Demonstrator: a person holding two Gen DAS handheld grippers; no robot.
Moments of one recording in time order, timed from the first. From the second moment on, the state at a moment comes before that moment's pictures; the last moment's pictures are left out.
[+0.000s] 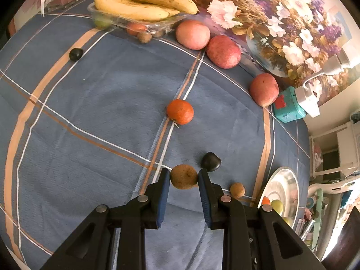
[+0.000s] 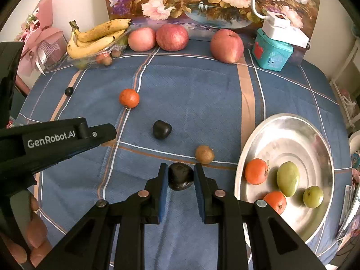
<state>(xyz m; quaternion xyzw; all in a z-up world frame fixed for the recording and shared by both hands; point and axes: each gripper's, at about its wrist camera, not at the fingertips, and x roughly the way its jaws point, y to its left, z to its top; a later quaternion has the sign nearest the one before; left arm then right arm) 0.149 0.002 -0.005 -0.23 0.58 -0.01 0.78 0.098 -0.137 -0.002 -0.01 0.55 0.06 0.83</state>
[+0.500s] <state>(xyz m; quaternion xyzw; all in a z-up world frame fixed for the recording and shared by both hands) 0.144 -0.078 0.000 -0.17 0.59 -0.10 0.79 0.089 -0.259 0.005 0.09 0.54 -0.05 0.84</state>
